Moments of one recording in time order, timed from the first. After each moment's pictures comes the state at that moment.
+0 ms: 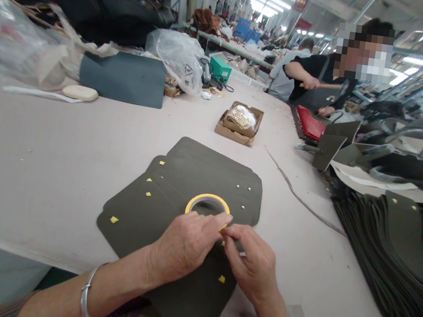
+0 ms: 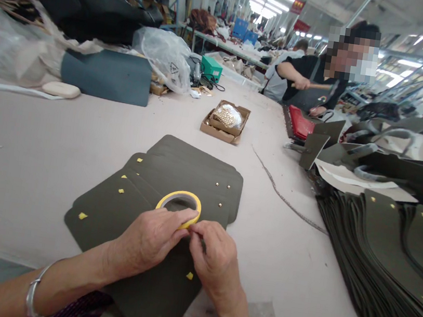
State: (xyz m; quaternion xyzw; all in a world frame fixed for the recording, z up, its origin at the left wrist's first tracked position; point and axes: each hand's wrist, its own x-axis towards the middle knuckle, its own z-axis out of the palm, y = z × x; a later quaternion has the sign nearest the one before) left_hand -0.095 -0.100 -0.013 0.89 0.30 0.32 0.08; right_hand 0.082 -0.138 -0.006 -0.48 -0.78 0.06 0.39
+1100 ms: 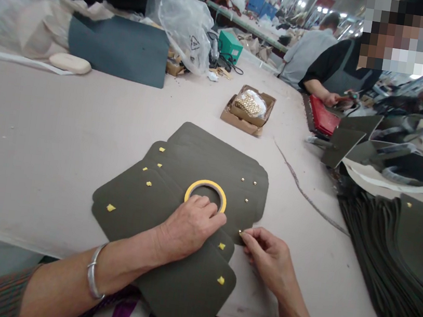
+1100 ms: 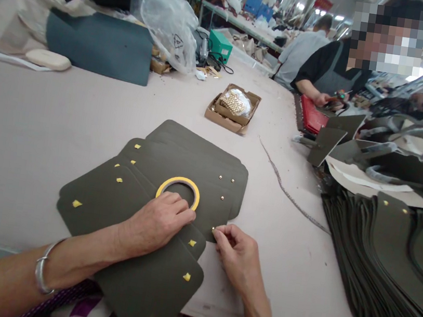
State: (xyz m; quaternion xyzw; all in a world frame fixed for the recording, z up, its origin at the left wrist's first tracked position) left_hand -0.088 -0.079 -0.027 0.94 0.31 0.15 0.01; right_hand 0.132 -0.139 -0.028 -0.70 -0.54 0.37 0.29
